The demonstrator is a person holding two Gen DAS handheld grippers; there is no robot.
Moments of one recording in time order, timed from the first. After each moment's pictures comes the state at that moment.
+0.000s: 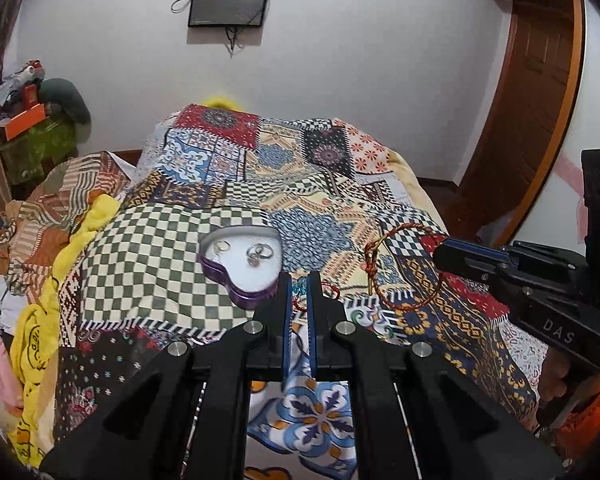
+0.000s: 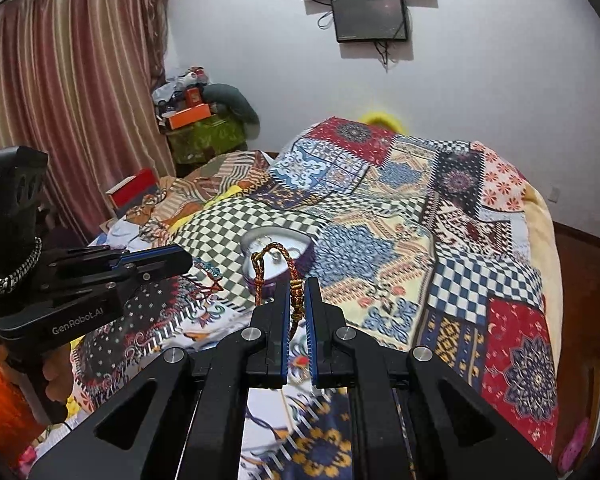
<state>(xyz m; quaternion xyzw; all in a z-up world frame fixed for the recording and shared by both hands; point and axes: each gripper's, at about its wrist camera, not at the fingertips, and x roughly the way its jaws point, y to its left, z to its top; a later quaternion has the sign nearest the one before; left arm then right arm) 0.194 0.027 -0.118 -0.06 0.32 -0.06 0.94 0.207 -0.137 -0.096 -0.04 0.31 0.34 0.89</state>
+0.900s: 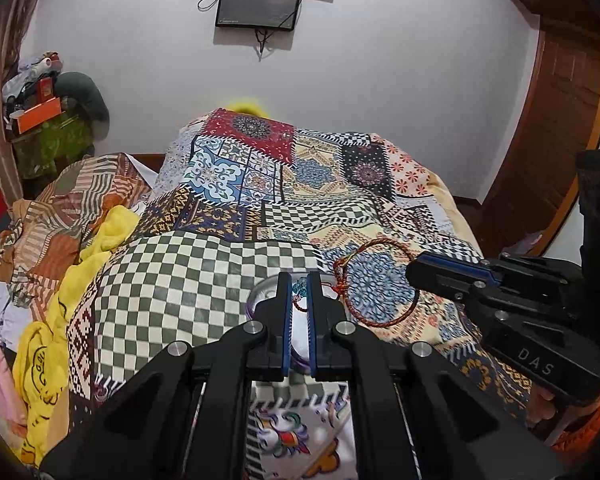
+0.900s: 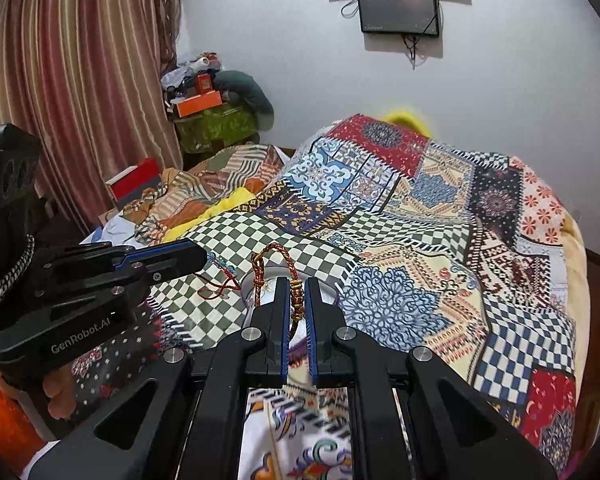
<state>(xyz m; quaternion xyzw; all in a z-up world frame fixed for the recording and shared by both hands) 0.267 0.078 -0.129 -0.07 0.32 -0.02 0.95 0.274 -0.066 -0.104 -0.06 0.33 0.36 0.87</state>
